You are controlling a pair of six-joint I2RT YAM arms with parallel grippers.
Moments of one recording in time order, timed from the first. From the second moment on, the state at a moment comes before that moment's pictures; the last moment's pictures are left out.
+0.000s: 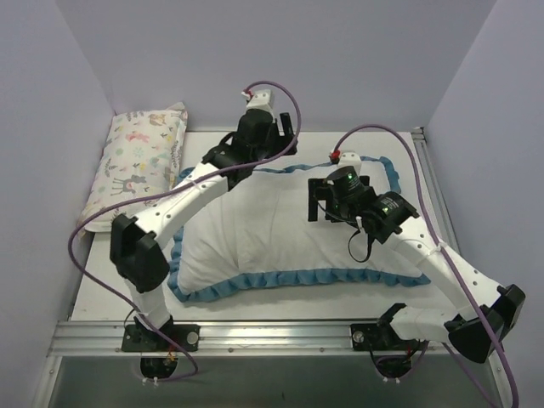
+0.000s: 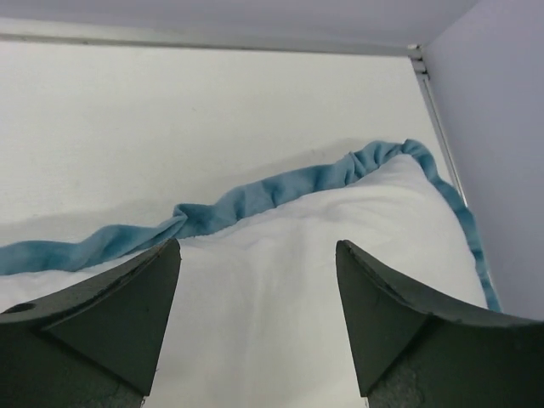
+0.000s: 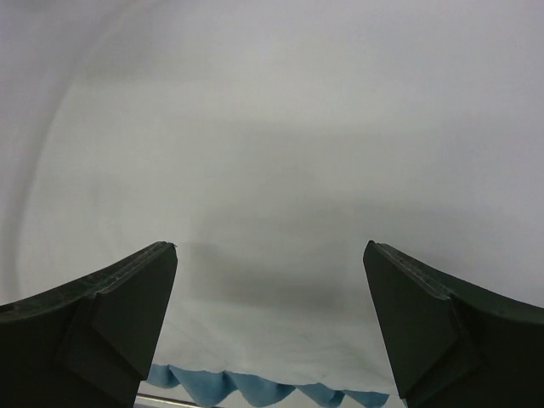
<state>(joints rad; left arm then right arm) -0.69 1.87 1.79 -0.31 -0.23 -0.55 0.66 1.20 1.22 -0.79 0.34 0.43</state>
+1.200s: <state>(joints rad) -0.58 1.01 0.78 -0.39 -0.36 -0.72 0.81 1.69 1.37 -0.59 0.45 0.44</state>
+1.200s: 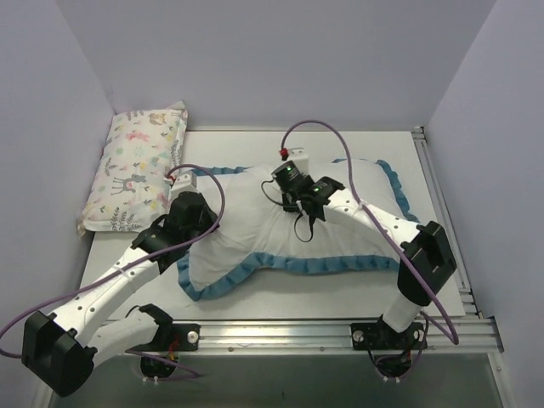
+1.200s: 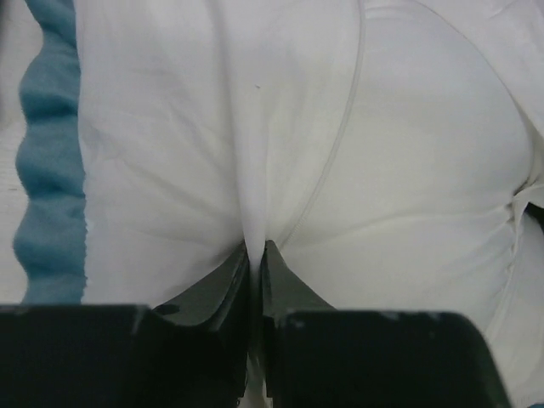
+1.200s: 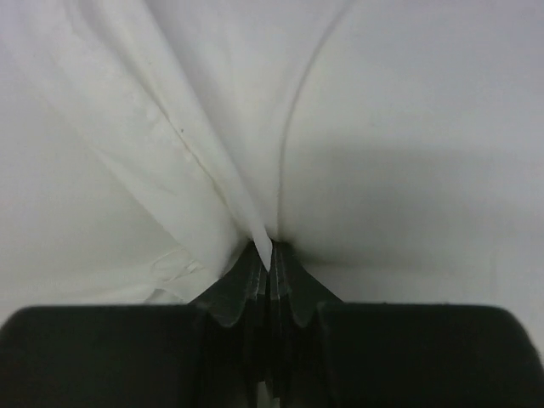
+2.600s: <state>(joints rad) -0.55 0.87 0.38 -0.09 -0.17 -0.85 1.09 1.71 1.41 -0.61 0.42 0.32</state>
